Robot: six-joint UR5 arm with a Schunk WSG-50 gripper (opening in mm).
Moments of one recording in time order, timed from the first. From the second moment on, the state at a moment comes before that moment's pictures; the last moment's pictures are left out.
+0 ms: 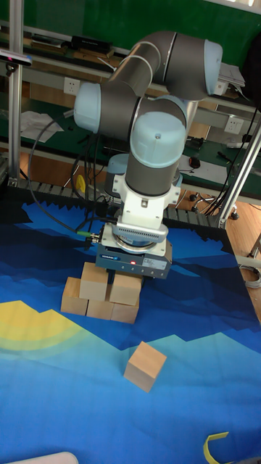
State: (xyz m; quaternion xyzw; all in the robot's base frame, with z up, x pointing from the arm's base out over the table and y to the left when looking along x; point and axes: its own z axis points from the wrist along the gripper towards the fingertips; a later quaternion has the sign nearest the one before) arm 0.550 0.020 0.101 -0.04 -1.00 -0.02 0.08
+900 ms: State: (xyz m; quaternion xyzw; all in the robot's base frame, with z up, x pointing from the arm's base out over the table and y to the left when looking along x) arm 0.545 0.020 0.098 -0.04 -0.99 -0.02 0.10
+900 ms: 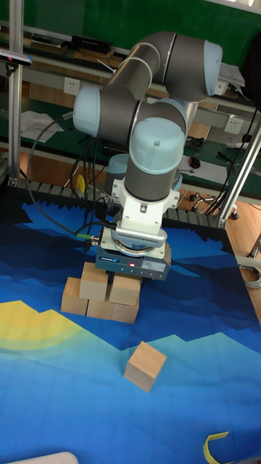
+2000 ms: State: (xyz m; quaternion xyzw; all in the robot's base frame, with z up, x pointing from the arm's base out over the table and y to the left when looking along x) arm 0.544 0.020 0.095 -0.03 -0.99 -0.02 0.10
